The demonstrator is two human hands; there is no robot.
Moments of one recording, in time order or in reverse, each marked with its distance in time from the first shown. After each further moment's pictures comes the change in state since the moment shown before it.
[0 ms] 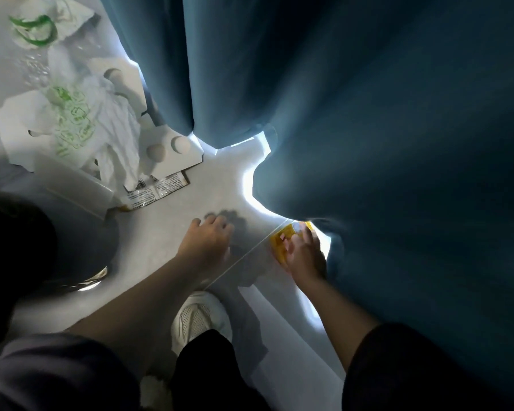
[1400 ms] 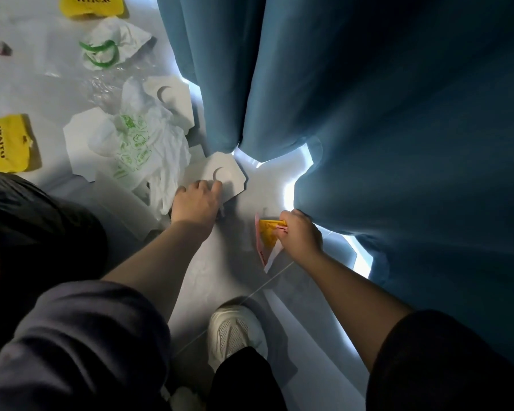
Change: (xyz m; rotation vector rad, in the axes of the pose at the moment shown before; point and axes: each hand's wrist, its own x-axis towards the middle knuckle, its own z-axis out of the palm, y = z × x) left_hand 0.025 -0.093 -0.040 0.184 -0.110 -0.450; right_hand 0.049 -0.110 -0.010 -0.070 -0.023 -0.203
